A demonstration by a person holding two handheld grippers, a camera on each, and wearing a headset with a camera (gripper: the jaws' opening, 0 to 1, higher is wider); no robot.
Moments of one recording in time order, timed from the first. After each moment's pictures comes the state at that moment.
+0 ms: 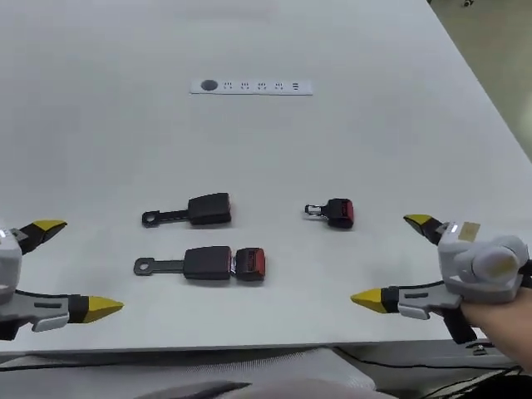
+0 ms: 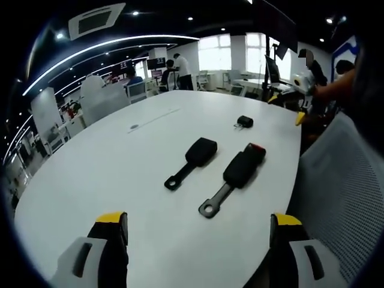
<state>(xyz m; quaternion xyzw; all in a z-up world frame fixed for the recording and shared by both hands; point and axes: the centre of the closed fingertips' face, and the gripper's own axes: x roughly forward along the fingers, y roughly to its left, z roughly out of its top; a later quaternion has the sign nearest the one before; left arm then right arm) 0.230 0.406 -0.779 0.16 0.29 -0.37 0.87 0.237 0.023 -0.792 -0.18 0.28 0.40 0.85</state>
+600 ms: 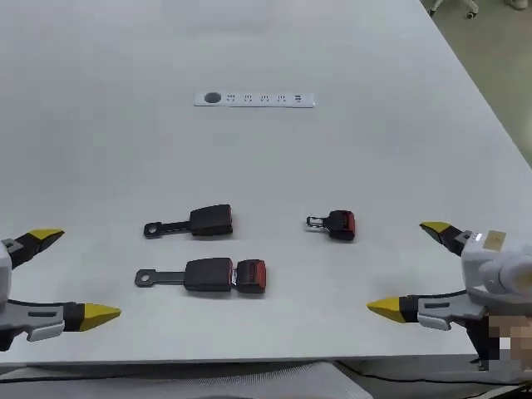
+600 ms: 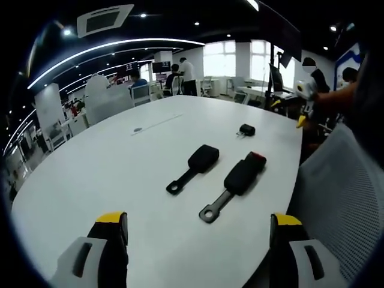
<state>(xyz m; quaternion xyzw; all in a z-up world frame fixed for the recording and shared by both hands) 0.232 0.406 -0.769 0.13 0.28 -0.37 0.88 0.244 0.003 -0.770 -0.17 0.27 0.39 0.86</state>
